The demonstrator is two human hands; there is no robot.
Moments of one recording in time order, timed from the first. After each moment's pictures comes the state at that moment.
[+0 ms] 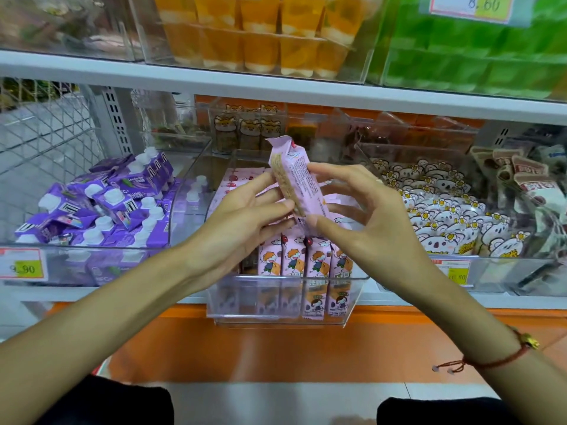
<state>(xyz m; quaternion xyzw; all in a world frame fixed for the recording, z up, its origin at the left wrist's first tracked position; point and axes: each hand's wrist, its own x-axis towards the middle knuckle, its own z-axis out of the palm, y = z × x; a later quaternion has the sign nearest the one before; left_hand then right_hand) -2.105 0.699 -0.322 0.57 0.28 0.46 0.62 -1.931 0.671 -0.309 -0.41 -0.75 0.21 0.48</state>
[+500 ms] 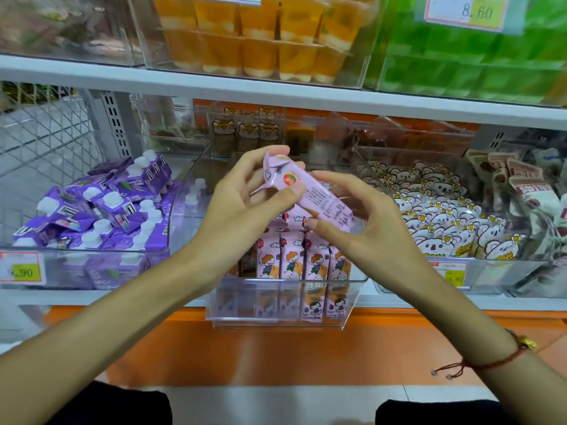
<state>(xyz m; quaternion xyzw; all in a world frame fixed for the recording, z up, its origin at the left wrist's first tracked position) -2.104 0.689 -0.312 0.62 0.30 0.55 0.46 -1.927 0.673 -0.311 -0.45 -0.74 0.19 0.46</state>
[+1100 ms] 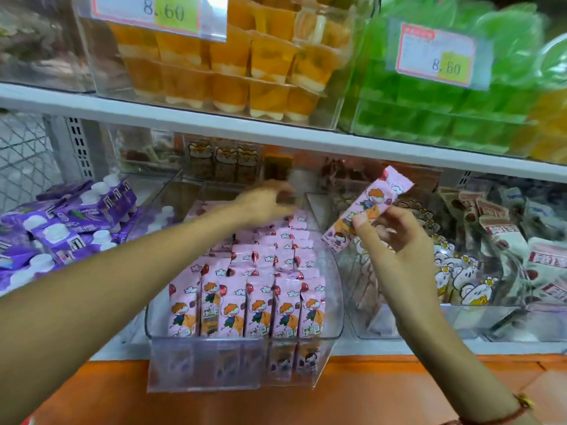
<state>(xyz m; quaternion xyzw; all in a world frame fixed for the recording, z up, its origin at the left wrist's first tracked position) -2.046 0.859 -0.317 0.83 0.46 0.23 0.19 -1.887 0.699 -0.312 -0.51 -0.52 0.19 0.66</state>
